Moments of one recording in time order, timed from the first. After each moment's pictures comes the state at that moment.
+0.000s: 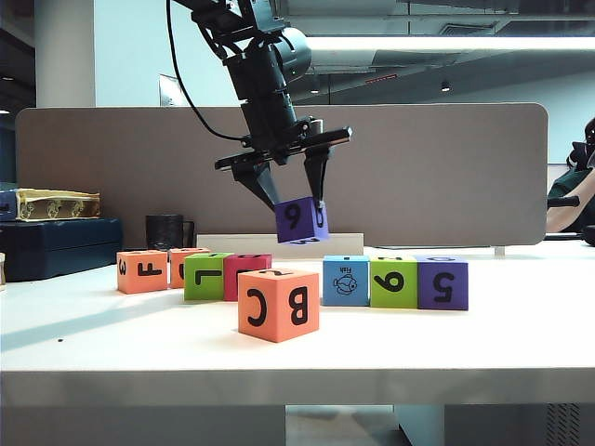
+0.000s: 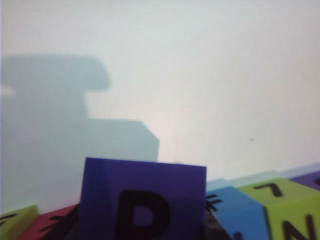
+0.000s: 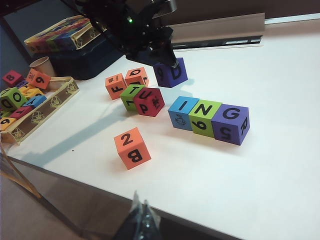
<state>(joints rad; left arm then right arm) -0.53 2.42 2.51 -1.12 0.03 -0.24 0.00 0.01 0.61 -0.84 -0.55 0.16</state>
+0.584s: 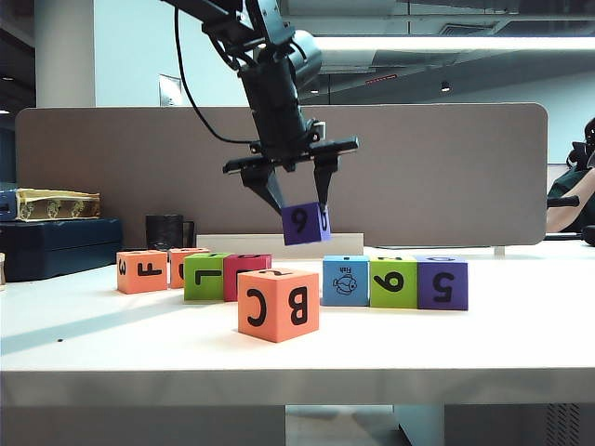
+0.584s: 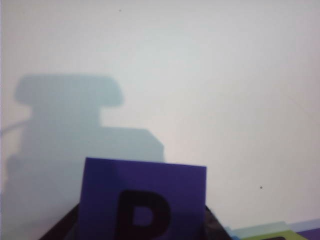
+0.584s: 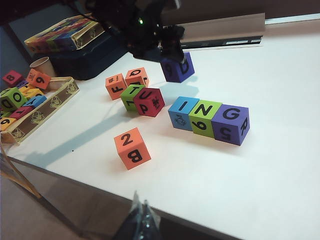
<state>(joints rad) -0.55 2.46 2.51 -1.00 -0.06 -0.31 0.00 0.01 0.61 -0.84 -0.55 0.16</state>
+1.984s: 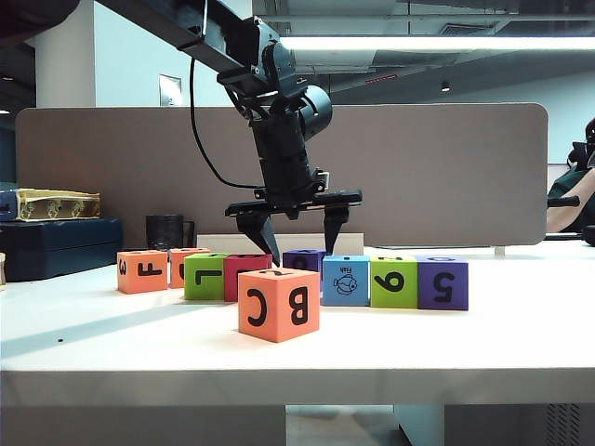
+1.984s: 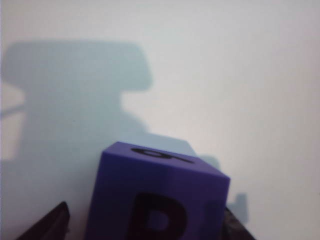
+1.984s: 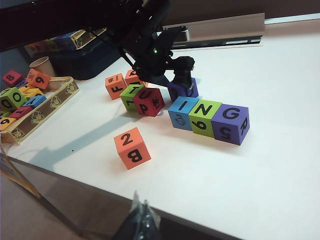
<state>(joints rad) -0.56 2.54 2.48 -1.00 -0.09 -0.33 0.00 0.01 0.61 -0.84 -0.55 0.16</state>
